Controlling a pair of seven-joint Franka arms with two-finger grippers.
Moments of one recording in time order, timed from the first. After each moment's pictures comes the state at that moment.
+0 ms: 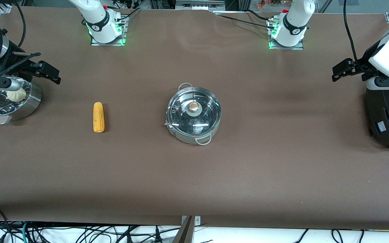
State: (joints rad) left arm 0.05 0.00 -0.12 -1.59 0.00 1.49 -0.11; right arm 0.04 0.02 0.07 -1.58 0.02 1.56 0.19
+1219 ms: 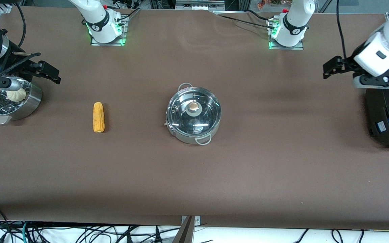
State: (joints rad) left arm 0.03 0.01 -0.19 -1.59 0.00 1.46 -0.11; right arm 0.04 0.02 0.06 -1.58 0.02 1.55 0.20
